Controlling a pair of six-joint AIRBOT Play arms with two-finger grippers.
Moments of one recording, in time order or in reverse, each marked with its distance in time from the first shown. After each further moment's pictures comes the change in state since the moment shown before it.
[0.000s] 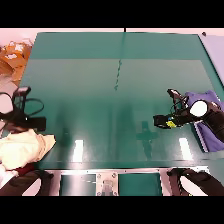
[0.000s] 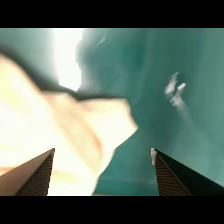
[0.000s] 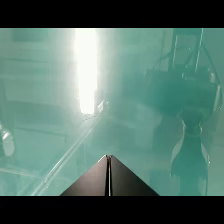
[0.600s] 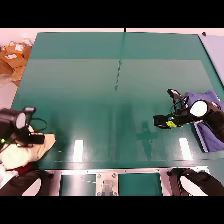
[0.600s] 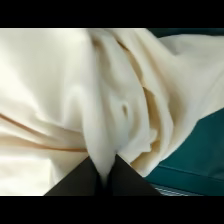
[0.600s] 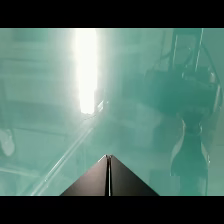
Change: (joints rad) left arm 0.000 -0.001 -0.166 0.132 0.043 0.035; right arm 0.000 0.000 0.000 0.000 0.005 0.000
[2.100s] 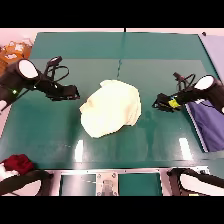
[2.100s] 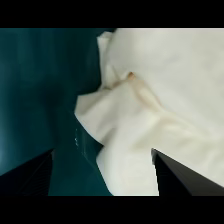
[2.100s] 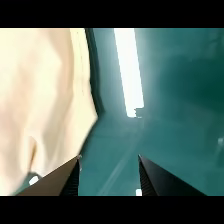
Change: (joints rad) left arm -0.090 -0.446 0.537 -0.627 0.314 0.212; right arm -0.159 -0.367 0.320 0.217 0.040 -0.103
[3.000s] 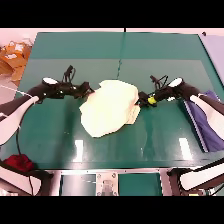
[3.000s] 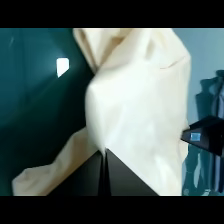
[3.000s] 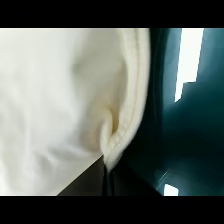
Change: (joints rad) left arm 0.017 -0.390 0.032 -0.814 0.250 0.508; right arm 0.082 -0.356 0.190 0.279 -0.060 -0.227
